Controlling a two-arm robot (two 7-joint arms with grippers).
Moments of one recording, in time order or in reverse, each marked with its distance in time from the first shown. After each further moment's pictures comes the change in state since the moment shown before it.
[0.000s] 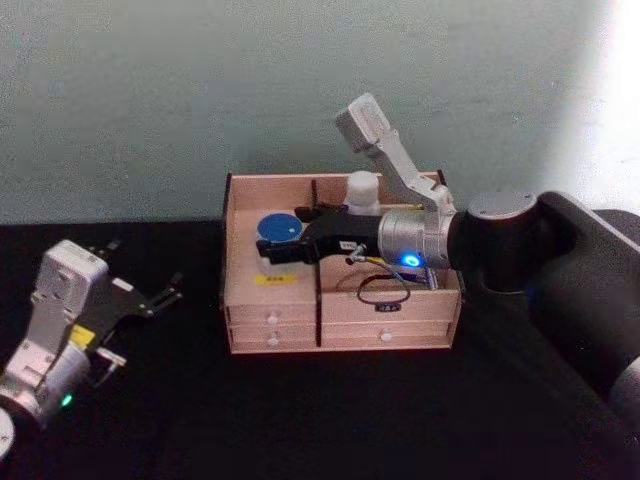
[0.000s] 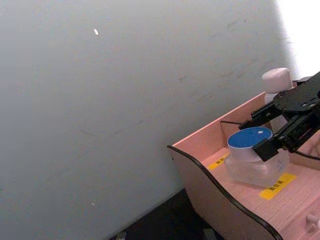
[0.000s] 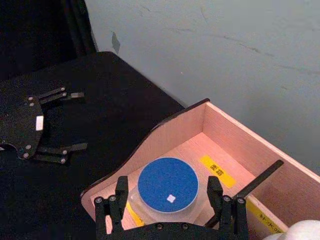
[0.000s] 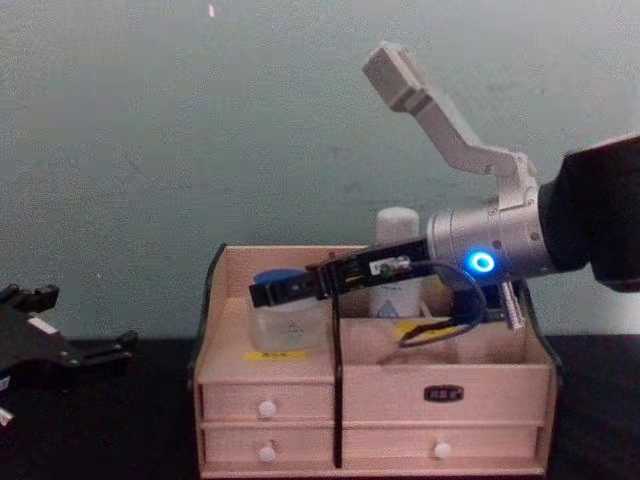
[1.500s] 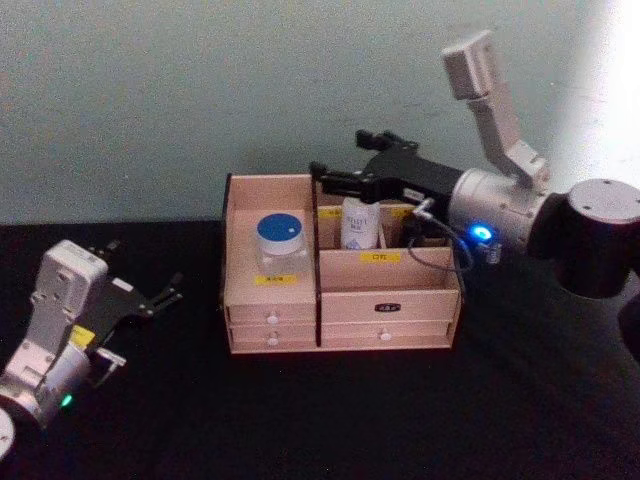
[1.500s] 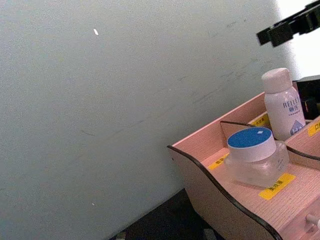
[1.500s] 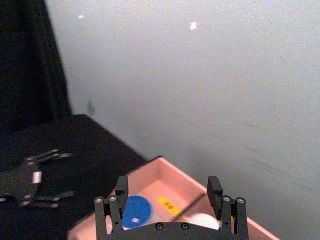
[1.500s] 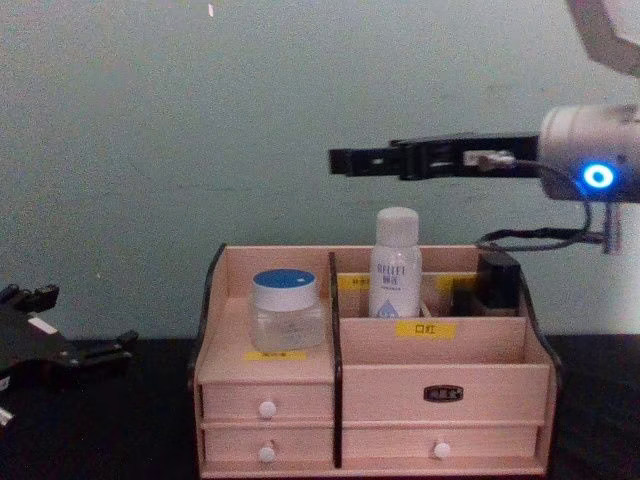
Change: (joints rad) left arm 0.000 0.000 0.000 0.000 0.000 0.000 0.000; right arm -0.190 0.179 0.138 -0.440 0.104 -0.027 -0.155
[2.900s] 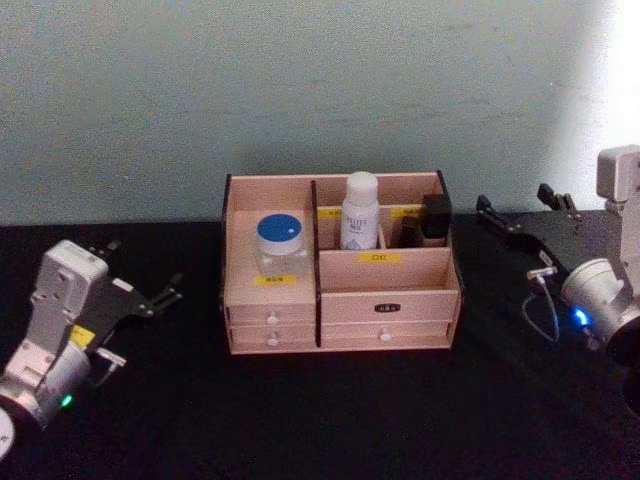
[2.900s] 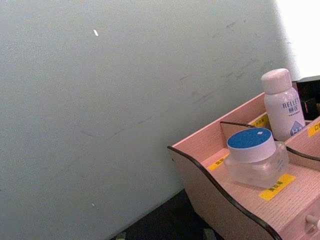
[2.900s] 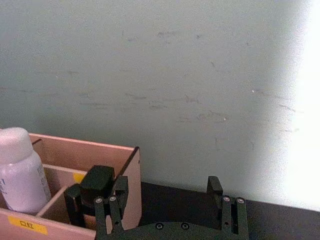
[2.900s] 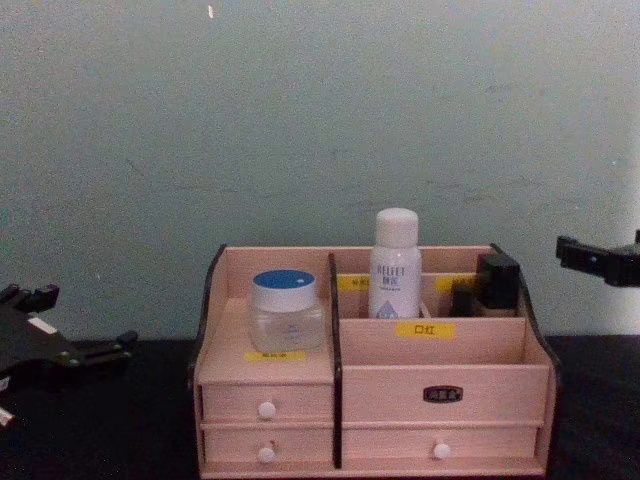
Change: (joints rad) left arm 0.000 0.000 0.000 0.000 0.000 0.000 0.000; right arm -0.327 0.007 0.265 -0.051 -0.128 -0.215 -0.393
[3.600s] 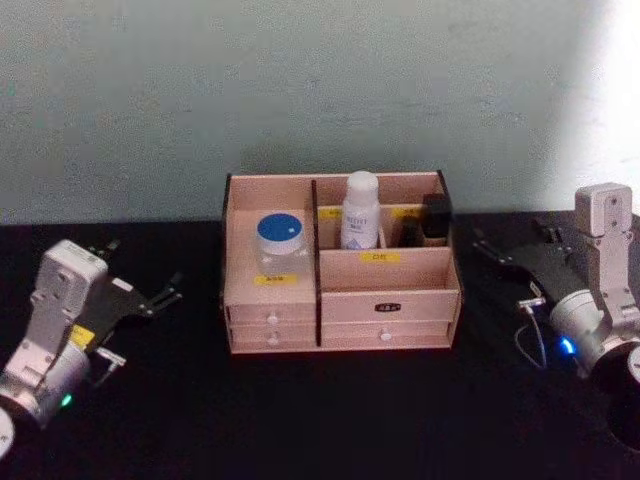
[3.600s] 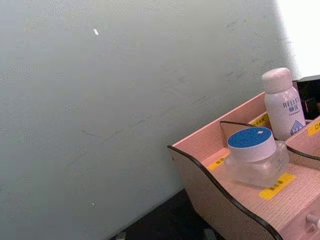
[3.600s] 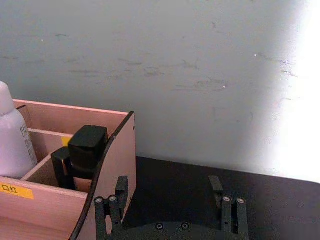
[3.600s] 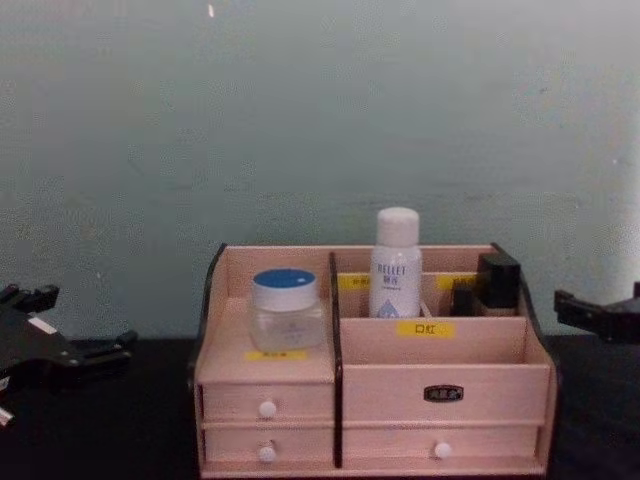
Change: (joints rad) left arm 0.000 0.000 0.000 0.000 0.000 0.000 0.000; right arm -0.019 -0.051 0.015 0.085 -0.081 -0.035 -0.017
